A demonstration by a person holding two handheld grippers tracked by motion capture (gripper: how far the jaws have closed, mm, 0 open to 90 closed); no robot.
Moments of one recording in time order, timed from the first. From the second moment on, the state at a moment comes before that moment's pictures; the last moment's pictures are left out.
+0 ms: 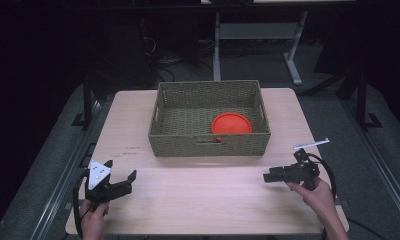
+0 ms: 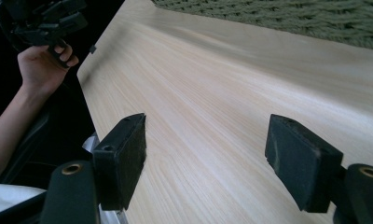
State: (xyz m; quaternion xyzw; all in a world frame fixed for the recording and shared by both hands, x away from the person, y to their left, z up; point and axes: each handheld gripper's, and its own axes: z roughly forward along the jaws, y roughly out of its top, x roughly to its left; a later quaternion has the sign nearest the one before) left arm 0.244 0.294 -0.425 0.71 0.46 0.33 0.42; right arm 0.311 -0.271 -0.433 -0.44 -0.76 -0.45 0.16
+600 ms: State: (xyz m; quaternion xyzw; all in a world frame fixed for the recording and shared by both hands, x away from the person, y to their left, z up) left arm 0.244 0.292 -0.426 0.72 0.46 0.32 0.42; right arm 0.291 -0.292 -0.454 -0.45 -0.75 -0.45 0.15
